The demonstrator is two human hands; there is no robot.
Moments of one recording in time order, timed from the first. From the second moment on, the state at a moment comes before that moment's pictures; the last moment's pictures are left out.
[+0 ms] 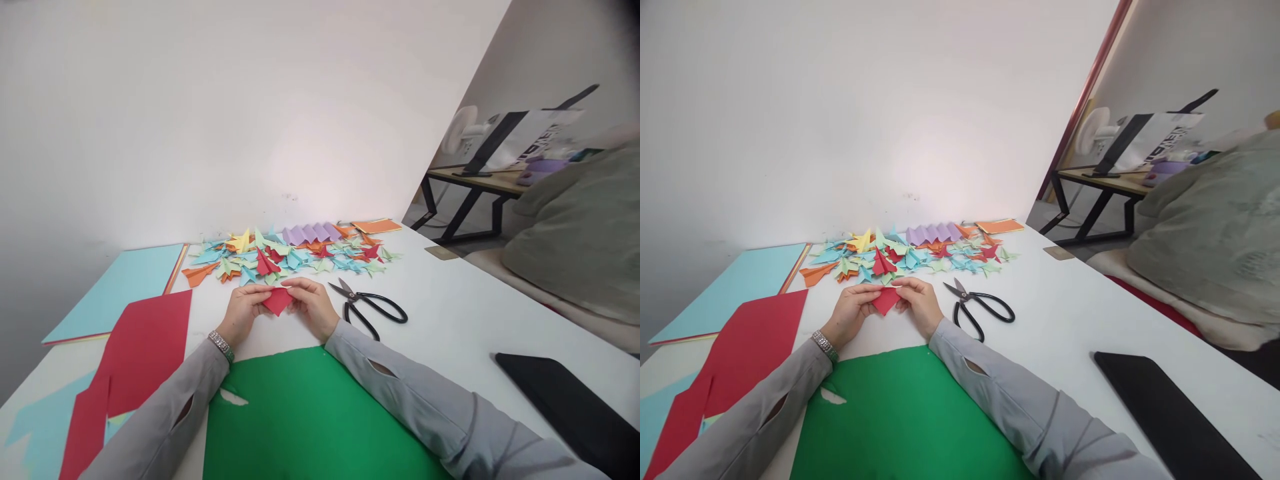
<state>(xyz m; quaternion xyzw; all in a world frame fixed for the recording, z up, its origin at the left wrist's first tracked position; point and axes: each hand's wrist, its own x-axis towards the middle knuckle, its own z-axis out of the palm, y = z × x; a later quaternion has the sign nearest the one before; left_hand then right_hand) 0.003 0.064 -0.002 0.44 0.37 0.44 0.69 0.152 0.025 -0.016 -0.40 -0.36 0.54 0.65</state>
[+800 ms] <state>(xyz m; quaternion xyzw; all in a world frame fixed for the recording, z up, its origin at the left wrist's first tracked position) -0.001 0.059 -0.005 0.60 0.28 0.39 0.64 0.152 0.029 -0.020 -0.42 -0.35 0.51 0.66</state>
